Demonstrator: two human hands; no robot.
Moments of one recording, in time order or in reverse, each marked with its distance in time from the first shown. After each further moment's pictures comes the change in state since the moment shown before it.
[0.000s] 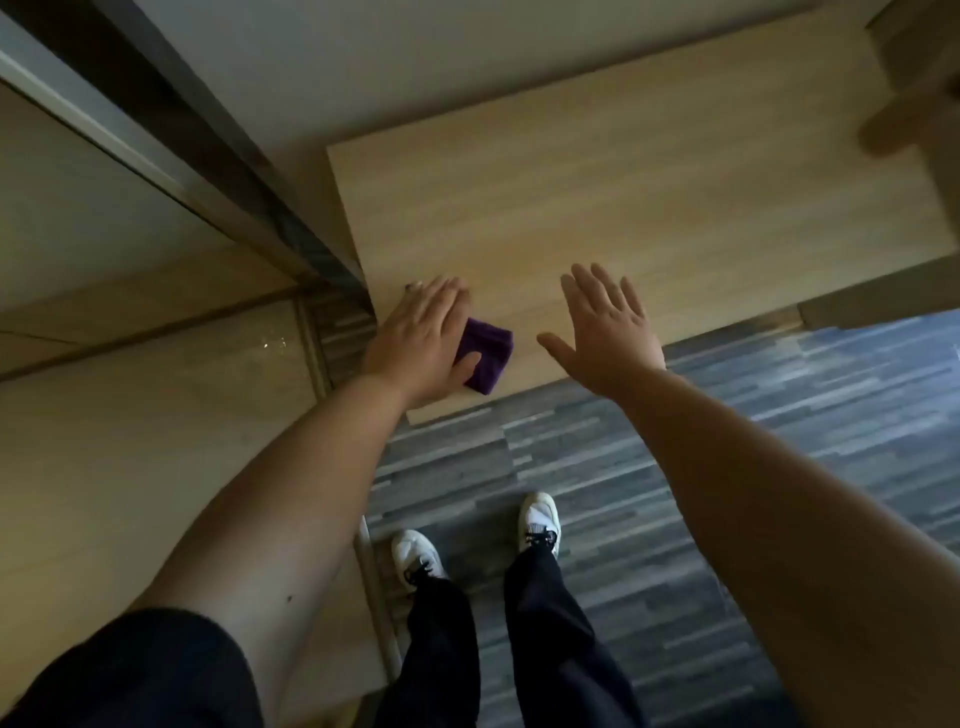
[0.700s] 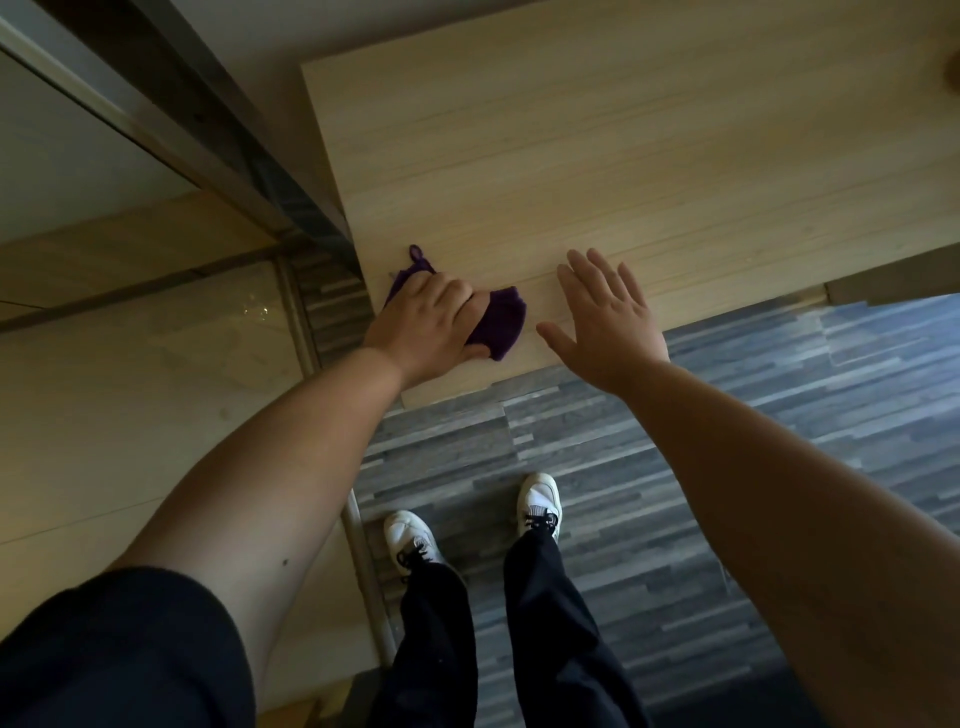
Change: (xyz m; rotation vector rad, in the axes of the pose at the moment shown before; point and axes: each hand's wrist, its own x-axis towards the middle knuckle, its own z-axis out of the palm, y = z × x) left_hand 0.027 -0.024 0.082 0.149 0.212 0.257; right_hand 0.020 0.000 0.066 -0.047 -0.010 -0.047
